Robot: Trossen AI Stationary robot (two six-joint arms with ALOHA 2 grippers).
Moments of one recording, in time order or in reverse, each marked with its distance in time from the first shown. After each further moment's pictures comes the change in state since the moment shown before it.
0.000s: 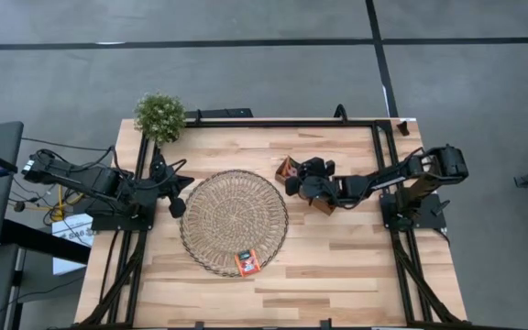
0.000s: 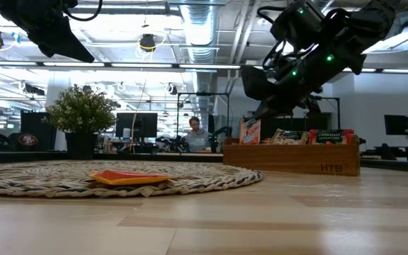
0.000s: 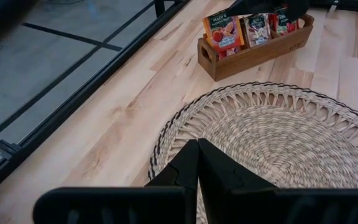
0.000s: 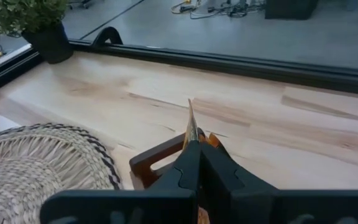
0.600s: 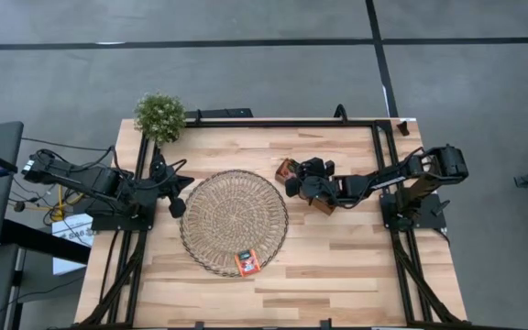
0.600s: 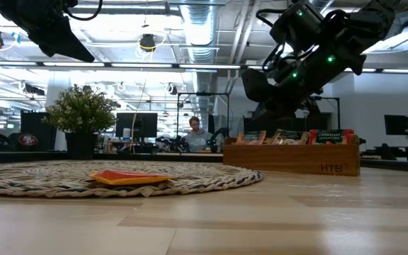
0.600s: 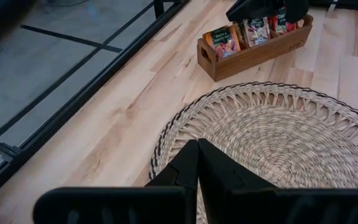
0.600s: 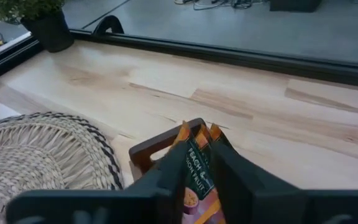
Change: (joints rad) left arm 0.000 0.000 0.000 0.003 0.000 0.014; right arm -0.003 0.000 0.000 -0.024 -0.037 0.001
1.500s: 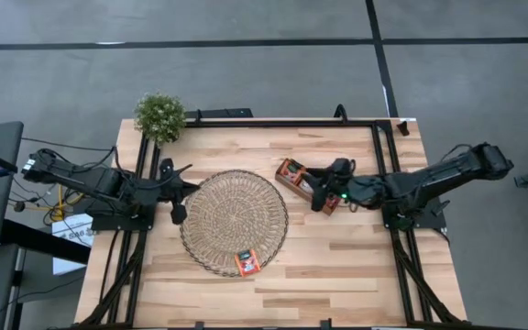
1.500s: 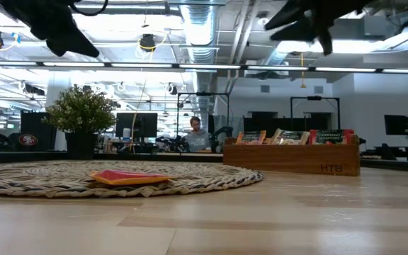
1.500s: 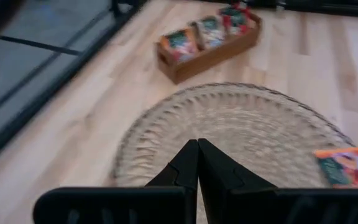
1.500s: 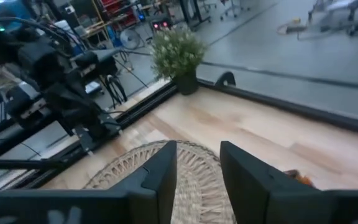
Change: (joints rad) left arm 0.000 0.050 0.000 0.106 0.141 0.056; right arm 0.230 -0.496 0.031 -0.139 -0.083 -0.178
